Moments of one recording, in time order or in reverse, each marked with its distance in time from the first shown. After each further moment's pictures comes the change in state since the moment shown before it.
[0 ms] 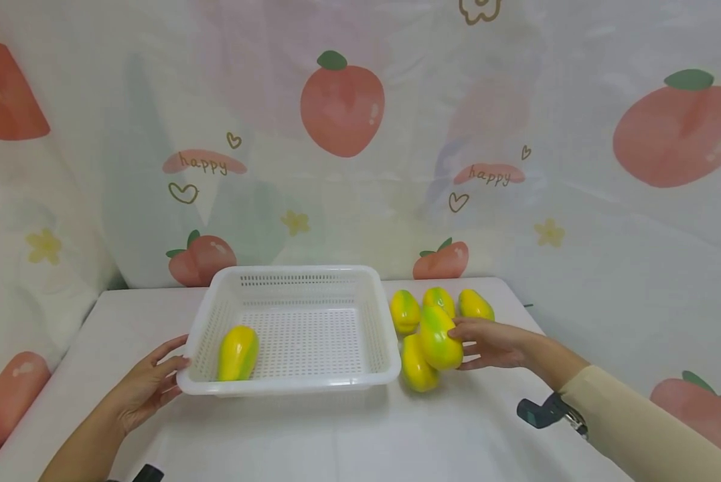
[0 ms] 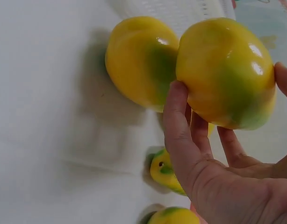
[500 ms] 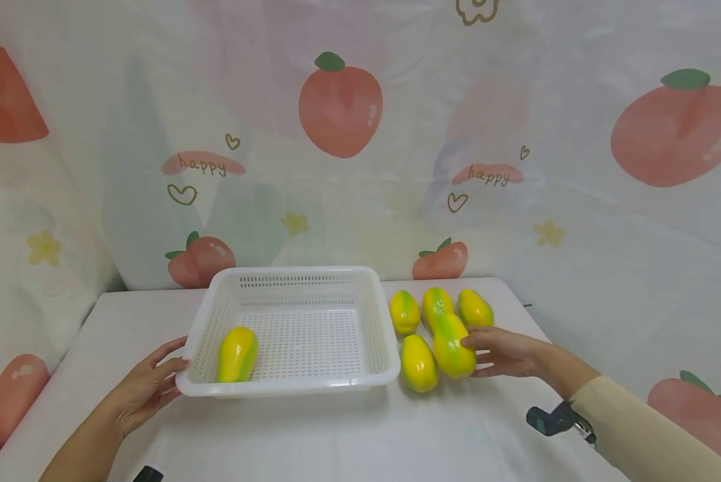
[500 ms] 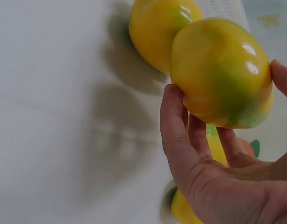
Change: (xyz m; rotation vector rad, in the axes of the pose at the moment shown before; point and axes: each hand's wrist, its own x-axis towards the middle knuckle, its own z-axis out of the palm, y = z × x) left_hand 0.002 -0.002 -0.004 -0.014 -0.025 0.007; right_hand 0.001 0.028 -0.019 0.000 0.064 0.036
